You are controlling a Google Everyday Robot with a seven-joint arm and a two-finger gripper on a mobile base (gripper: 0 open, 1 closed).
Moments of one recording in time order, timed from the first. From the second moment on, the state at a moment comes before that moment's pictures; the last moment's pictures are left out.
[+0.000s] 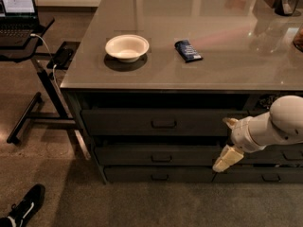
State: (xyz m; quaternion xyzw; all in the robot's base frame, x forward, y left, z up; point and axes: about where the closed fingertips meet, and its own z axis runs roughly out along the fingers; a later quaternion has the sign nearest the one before) arm 0.510 -0.240 0.652 -0.55 0.79 0.08 0.26
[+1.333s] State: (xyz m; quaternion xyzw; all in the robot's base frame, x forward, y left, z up) arm 0.525 -0.223 0.523 -0.55 0.74 0.09 0.37
